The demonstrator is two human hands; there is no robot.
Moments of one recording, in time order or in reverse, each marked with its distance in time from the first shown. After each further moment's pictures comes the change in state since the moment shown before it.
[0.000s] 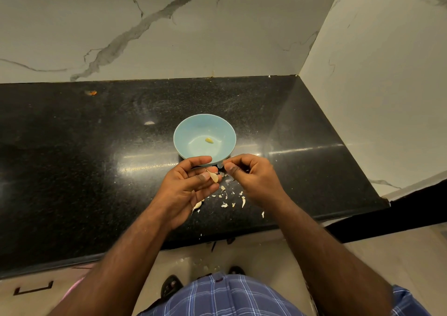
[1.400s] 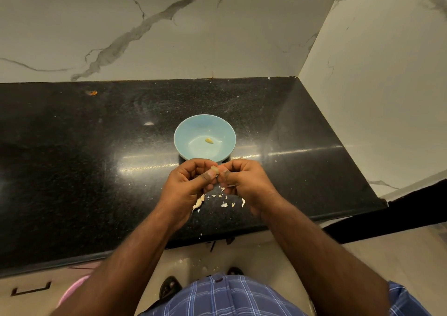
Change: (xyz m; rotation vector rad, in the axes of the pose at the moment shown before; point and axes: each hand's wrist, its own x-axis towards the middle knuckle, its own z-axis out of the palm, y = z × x) left_hand 0.001 -0.010 -0.004 0.178 -0.063 0.186; right_hand -0.005 -0.020 0.018 0.305 -0.098 0.316
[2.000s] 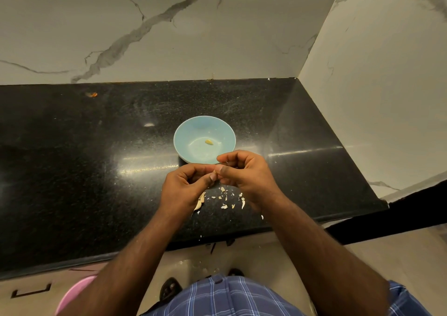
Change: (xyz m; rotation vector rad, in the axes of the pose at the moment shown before) left_hand 0.000 -0.003 0.003 0.288 0.085 0.177; right_hand 0.006 -0.004 -0.004 0.093 0.031 -0.122
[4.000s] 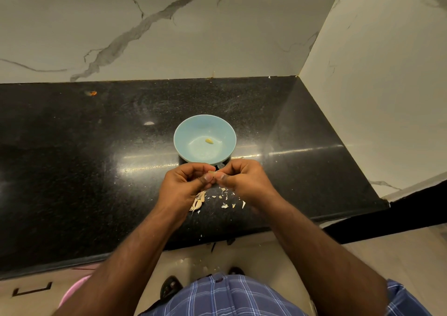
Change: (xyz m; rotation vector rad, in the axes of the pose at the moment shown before) left_hand 0.006 -0.004 -0.004 -0.201 0.005 -0.159; right_hand -0.004 0.000 0.003 -0.292 -0.025 0.086
